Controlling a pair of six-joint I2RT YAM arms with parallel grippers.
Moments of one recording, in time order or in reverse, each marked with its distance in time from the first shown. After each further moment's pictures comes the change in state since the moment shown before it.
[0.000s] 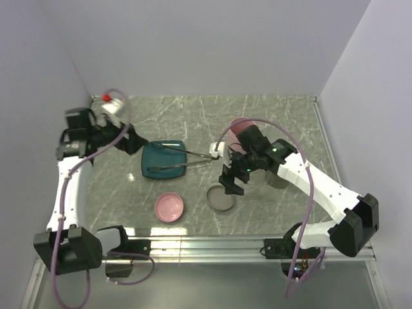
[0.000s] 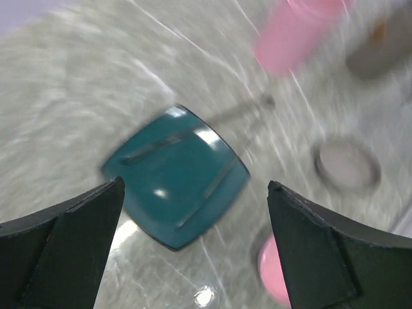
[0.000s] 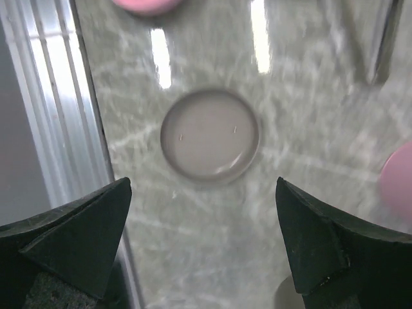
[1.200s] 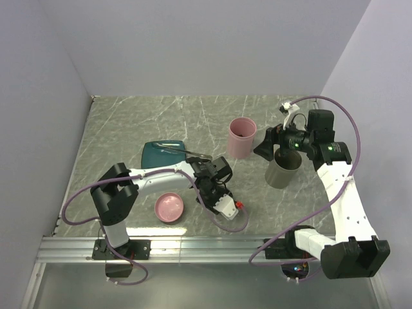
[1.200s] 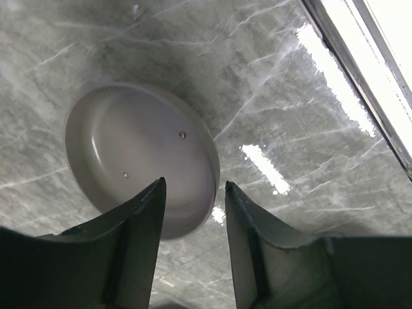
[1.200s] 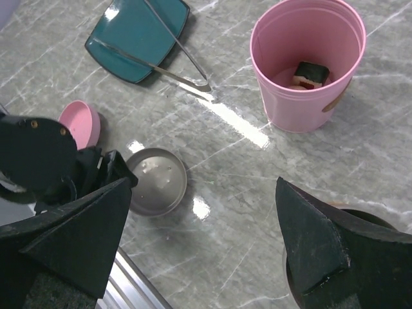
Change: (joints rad) left arm -1.268 0.626 0.123 -0.274 -0.527 0.958; right arm -0.661 -0.228 -0.042 0.156 -0.227 0.410
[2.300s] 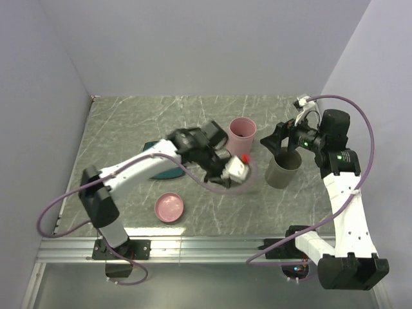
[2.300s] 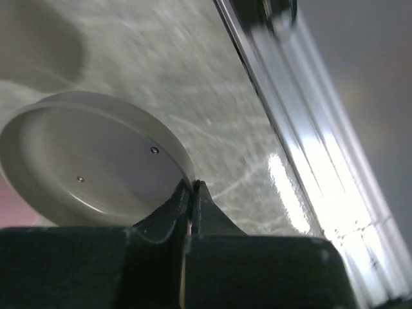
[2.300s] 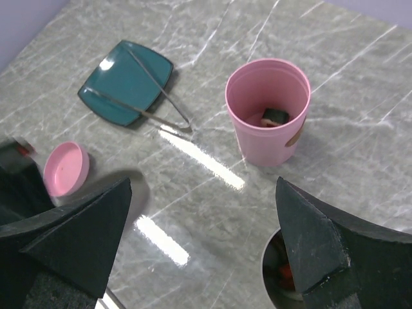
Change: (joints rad) left arm 0.075 -0.063 0.333 -0.153 0.311 -0.311; right arm -0.071 -0.084 0.000 0.115 -0.013 0.057
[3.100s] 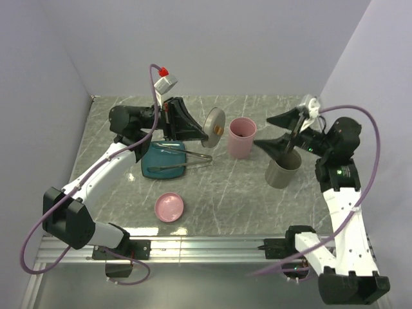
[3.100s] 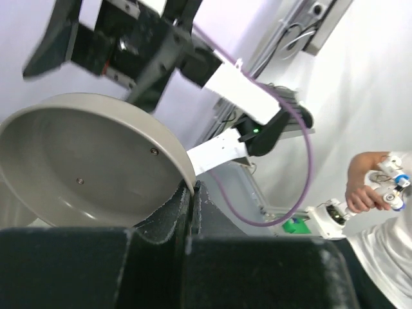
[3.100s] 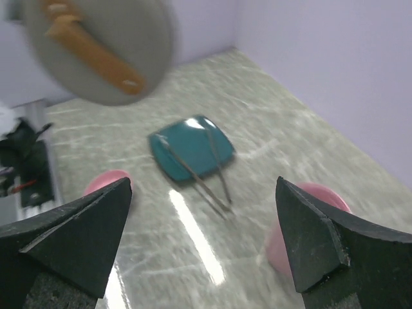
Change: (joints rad) left arm 0.492 -0.320 -0.397 1.898 0.570 -2.124; right arm 0.001 -0.117 -0.080 0.443 -0.333 0.125
